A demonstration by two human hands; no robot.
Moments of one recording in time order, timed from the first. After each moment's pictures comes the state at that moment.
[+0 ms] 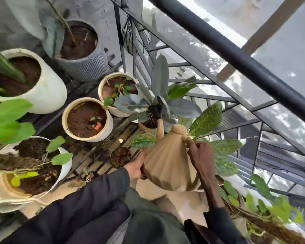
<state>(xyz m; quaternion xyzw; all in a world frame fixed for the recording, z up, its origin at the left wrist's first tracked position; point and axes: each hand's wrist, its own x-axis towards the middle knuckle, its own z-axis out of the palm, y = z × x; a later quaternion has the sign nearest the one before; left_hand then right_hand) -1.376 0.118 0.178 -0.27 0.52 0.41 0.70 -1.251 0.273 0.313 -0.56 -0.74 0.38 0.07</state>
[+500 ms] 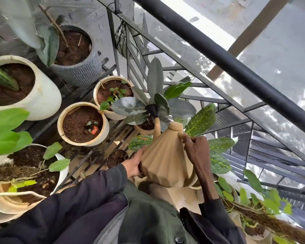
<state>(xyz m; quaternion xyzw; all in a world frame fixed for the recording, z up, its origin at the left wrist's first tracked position) -1.402 0.127 0.191 -0.24 0.52 0.36 0.74 -1.276 0.273 0.337 -0.57 -0.72 0.39 0.07</state>
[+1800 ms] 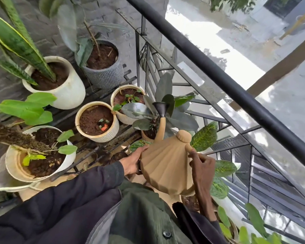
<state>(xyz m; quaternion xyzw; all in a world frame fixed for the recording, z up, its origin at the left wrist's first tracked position) -1.371 0.143 0.237 -0.23 0.53 0.50 0.64 -1.202 0.300 0.338 -0.51 -0.72 0.44 0.20</state>
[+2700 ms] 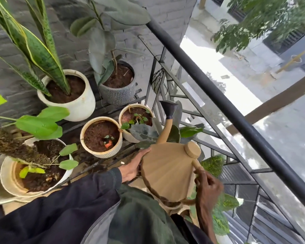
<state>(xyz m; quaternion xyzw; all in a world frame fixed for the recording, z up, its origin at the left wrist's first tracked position) -1.456 0.140 0.266 -0.15 0.56 0.59 0.56 -1.269 0.294 0.352 -0.48 -0.70 0.46 0.28</state>
